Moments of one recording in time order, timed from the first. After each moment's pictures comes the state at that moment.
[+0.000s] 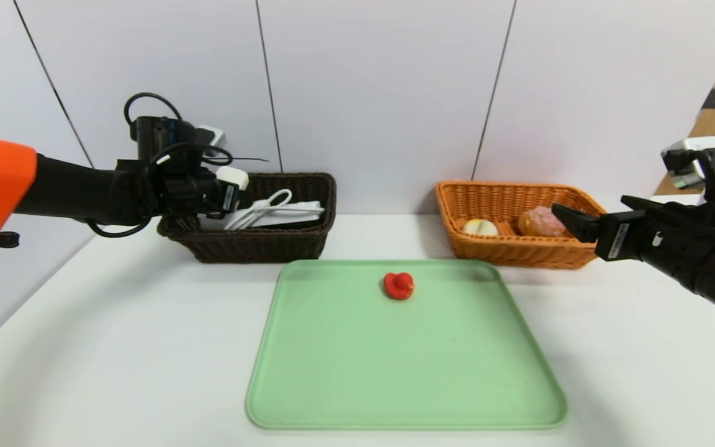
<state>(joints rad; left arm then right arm) -0.11 2.09 -1.50 -0.23 0.01 0.20 0.15 1.50 -0.57 -0.84 -0.06 -0.05</state>
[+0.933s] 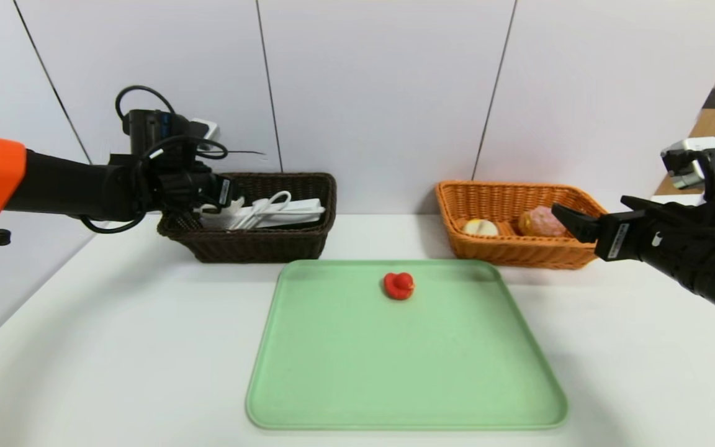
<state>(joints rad) -0.11 2.06 -1.51 -0.23 0.00 0.19 0.15 1.50 -0.57 -0.84 -0.06 -0.05</state>
